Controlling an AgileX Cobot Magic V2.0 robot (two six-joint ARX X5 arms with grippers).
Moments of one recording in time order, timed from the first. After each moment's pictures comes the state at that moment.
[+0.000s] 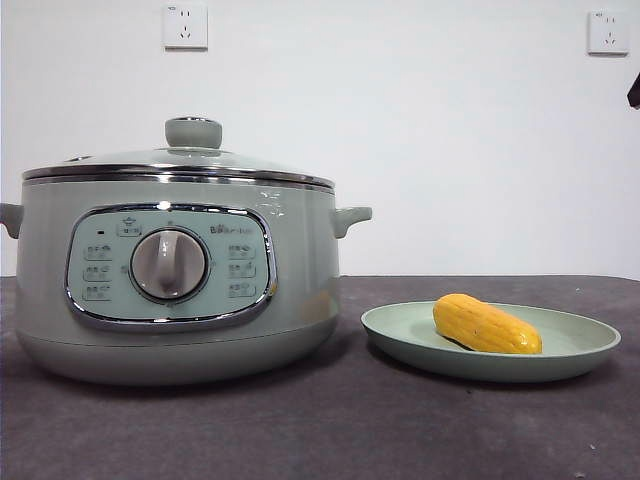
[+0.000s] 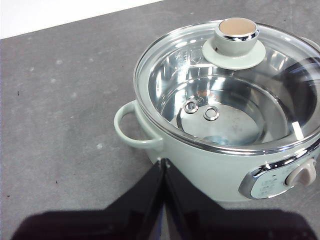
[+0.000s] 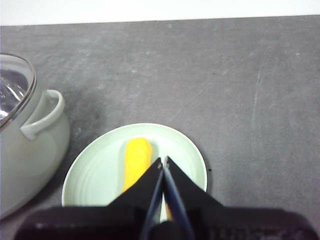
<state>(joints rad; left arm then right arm) -0.51 0.42 0.65 -0.71 -0.26 -0.05 0.46 0.59 0.53 -0.33 0.21 0.15</state>
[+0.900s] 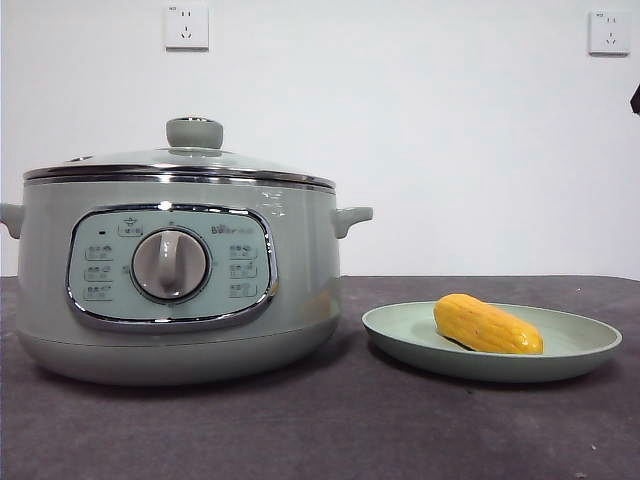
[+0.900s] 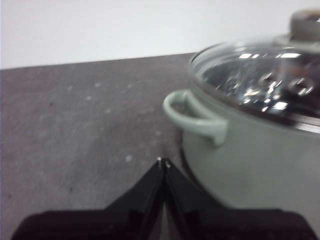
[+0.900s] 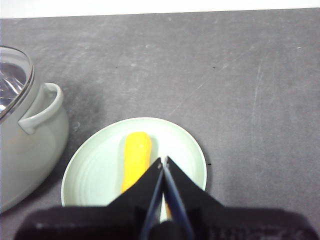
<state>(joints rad) 0.01 0.01 0.06 -0.21 0.13 0.04 0.46 0.59 0.53 -0.34 0.21 0.15</state>
